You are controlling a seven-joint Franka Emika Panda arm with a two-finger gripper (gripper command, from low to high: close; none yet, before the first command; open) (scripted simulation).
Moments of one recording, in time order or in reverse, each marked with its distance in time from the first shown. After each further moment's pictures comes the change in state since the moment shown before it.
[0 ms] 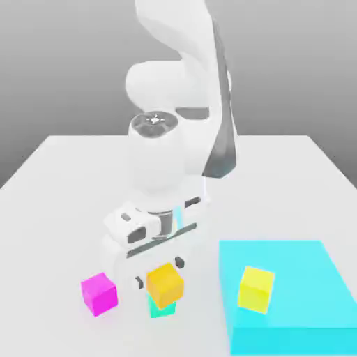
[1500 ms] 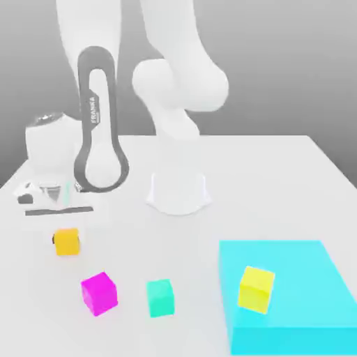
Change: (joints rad) arm -0.505 0.165 -0.168 -0.105 0.403 0.260 -0.580
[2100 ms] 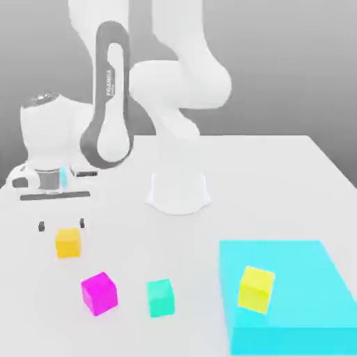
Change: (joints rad) arm 0.114 -0.032 -0.122 -0.007 -0.031 -0.027 0.024
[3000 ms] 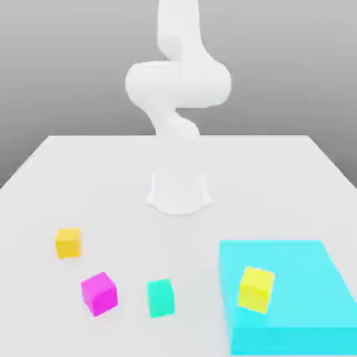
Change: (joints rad) arm 0.363 -0.876 0.325 0.514 -0.406 -0.654 1.223
